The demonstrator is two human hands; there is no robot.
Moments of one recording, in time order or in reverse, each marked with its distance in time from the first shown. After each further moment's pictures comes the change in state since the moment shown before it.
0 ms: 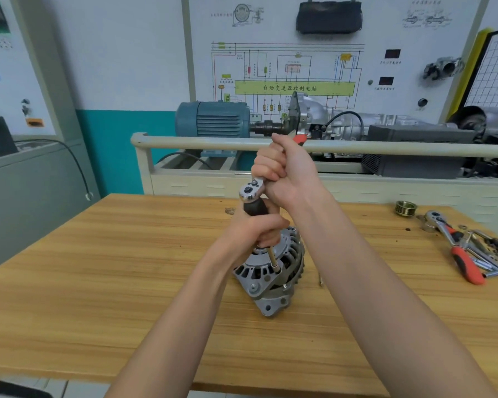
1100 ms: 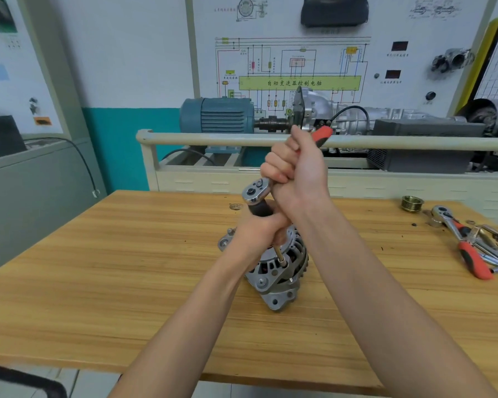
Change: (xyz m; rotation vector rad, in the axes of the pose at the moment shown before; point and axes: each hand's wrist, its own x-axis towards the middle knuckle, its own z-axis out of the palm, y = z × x) left_hand -0.007 -0.009 0.015 0.049 0.213 0.004; right_hand -0.021 0.014 0.002 -0.084 0.009 -0.281
